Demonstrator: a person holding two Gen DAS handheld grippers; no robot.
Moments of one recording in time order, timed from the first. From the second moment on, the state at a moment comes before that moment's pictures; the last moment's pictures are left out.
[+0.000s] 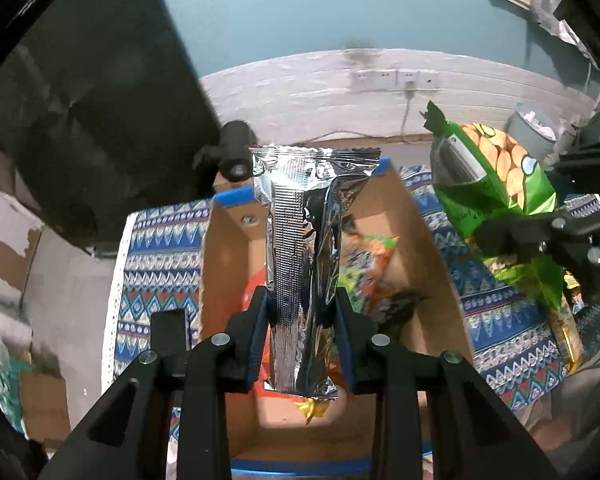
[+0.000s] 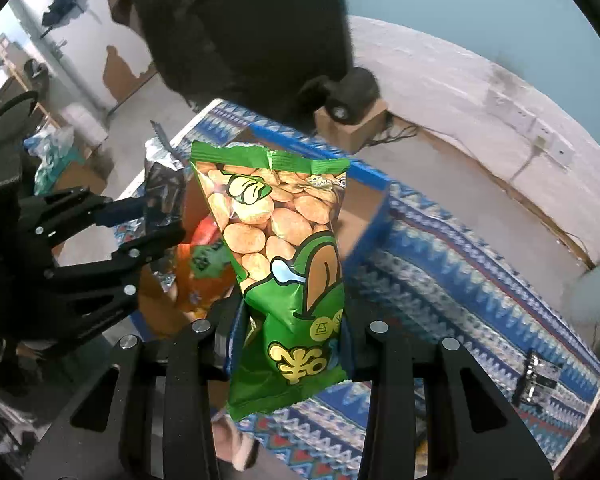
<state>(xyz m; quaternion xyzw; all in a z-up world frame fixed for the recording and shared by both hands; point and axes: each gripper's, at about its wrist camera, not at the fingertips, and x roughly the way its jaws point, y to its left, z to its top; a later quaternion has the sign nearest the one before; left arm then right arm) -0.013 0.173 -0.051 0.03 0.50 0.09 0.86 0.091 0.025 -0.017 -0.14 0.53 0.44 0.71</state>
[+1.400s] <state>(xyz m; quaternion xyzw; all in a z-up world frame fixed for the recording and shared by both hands) -0.011 0.116 -0.051 0.04 0.52 0.06 0.85 0.079 -0.037 -0.031 -0.14 0.54 0.40 0.73</state>
